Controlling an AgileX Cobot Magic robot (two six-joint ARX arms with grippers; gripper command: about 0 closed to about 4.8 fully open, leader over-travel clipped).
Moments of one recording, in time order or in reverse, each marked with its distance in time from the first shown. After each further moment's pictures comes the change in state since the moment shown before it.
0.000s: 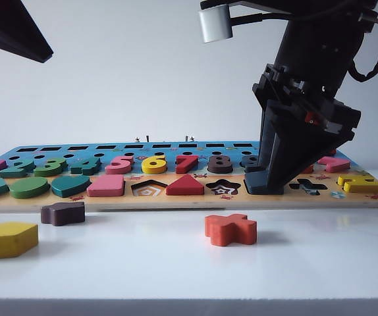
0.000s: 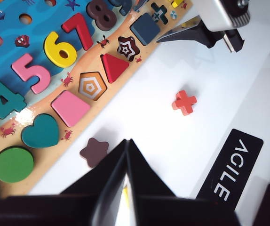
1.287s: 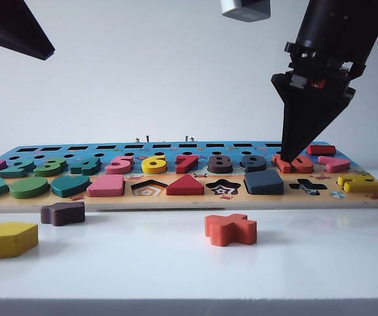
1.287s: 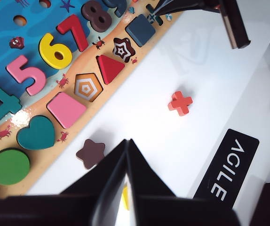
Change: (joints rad) left arm 0.000 0.000 0.000 0.002 0.016 0.000; right arm -0.014 -0.082 -0.008 -0.069 0.009 0.465
